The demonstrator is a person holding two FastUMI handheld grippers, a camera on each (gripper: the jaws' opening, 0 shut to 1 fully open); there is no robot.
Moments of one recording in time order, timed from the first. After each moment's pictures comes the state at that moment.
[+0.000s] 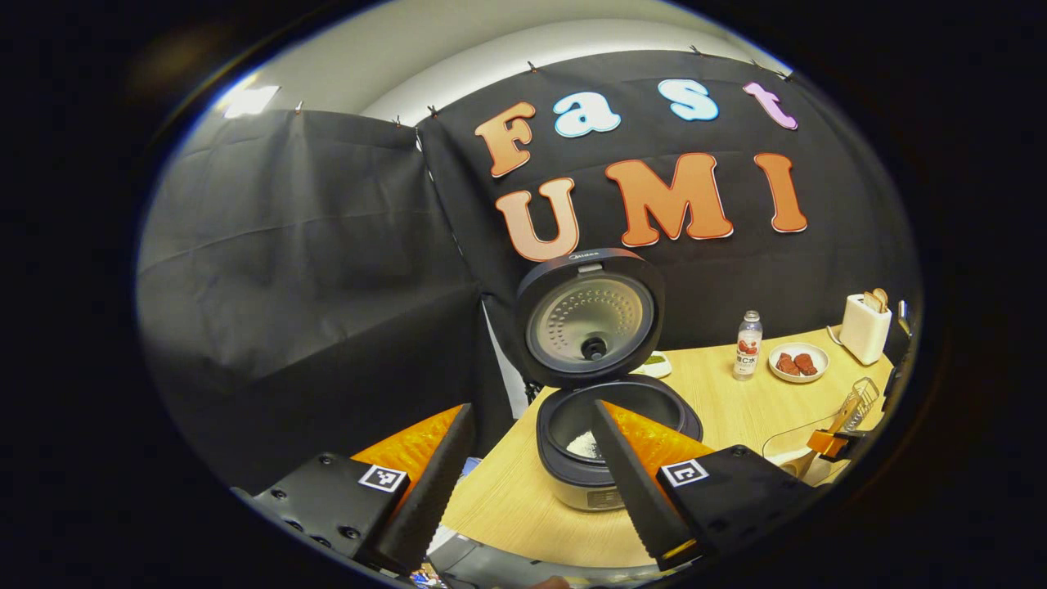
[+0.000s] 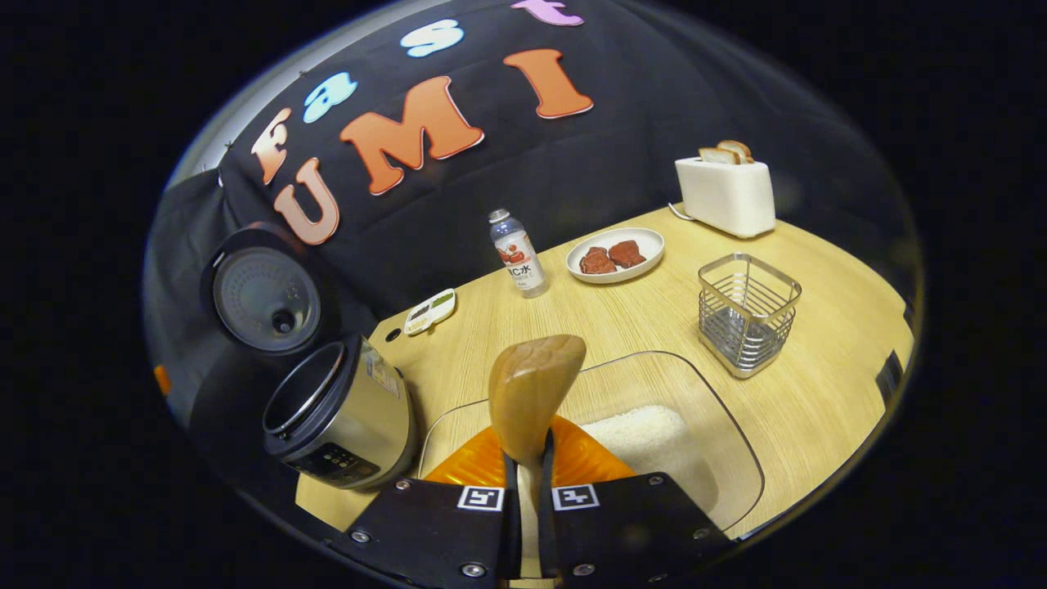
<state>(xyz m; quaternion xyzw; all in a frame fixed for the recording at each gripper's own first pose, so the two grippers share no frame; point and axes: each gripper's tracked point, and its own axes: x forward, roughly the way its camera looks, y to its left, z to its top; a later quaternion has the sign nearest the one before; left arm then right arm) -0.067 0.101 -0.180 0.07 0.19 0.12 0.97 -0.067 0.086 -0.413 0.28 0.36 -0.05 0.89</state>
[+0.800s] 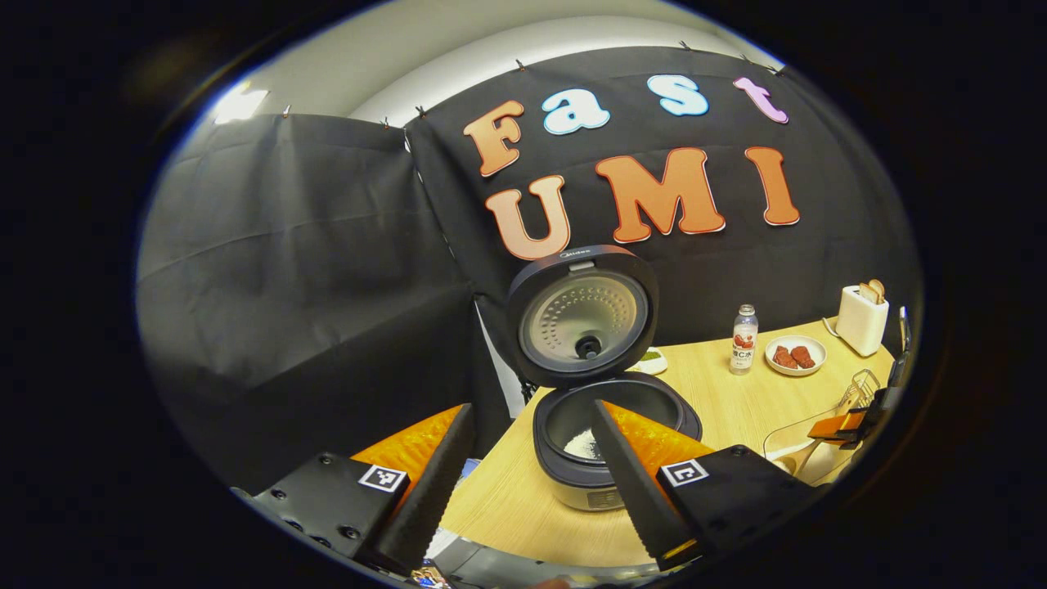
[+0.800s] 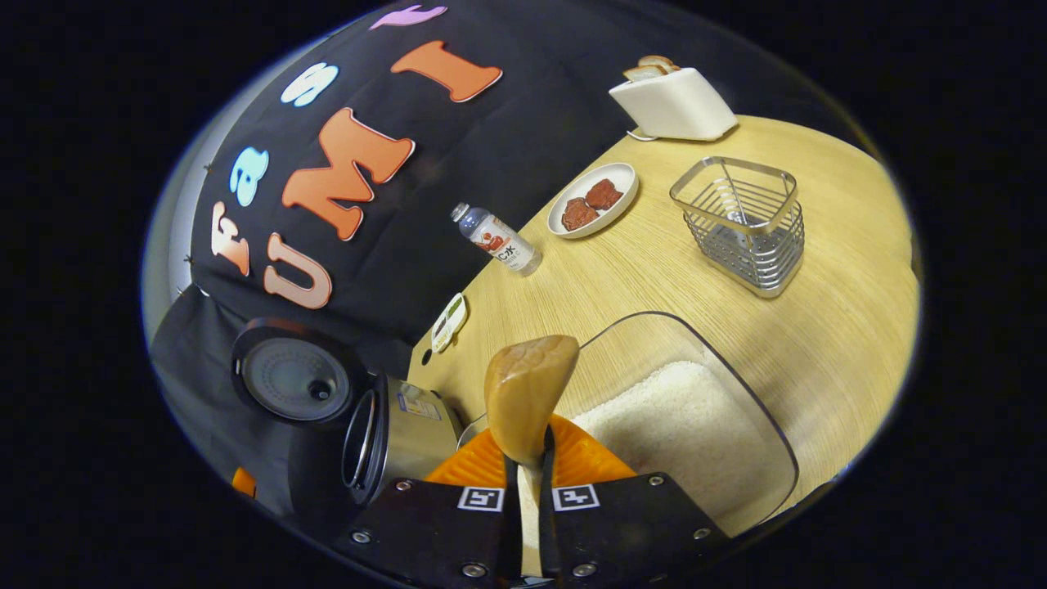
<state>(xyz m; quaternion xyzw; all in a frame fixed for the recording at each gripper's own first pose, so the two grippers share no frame) -0.061 0.099 -0.183 0.08 0.19 0.11 0.97 -0.065 0.091 -0.421 0.46 0.38 -0.04 0.80</state>
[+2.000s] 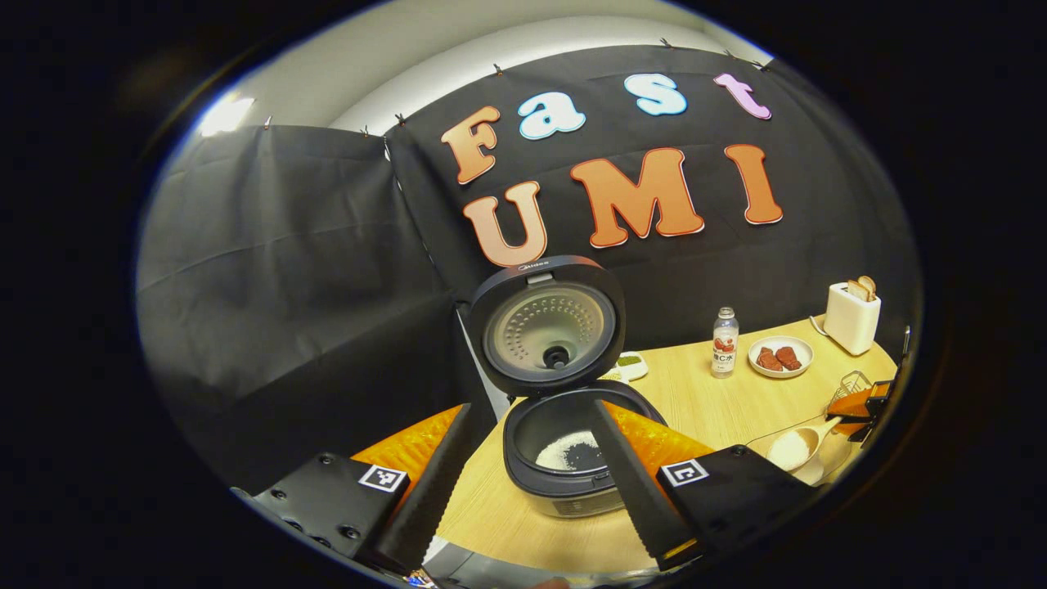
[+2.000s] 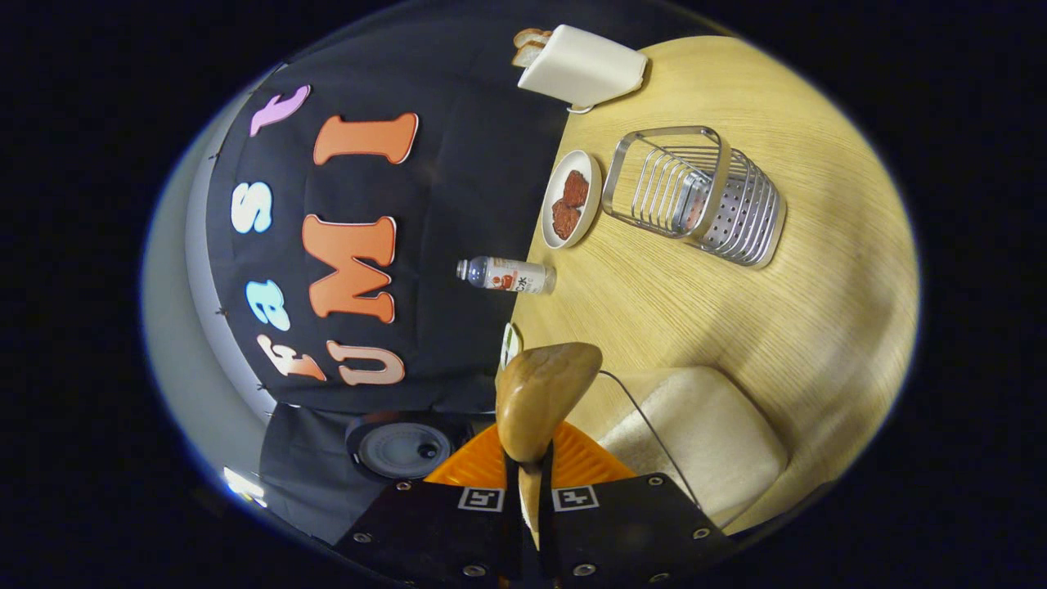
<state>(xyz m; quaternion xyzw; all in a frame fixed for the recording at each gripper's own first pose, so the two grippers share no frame) -0.047 0.058 -0.179 0.08 0.18 0.09 0.98 -0.055 0.031 -0.389 0.67 0.32 -0.01 0.67</state>
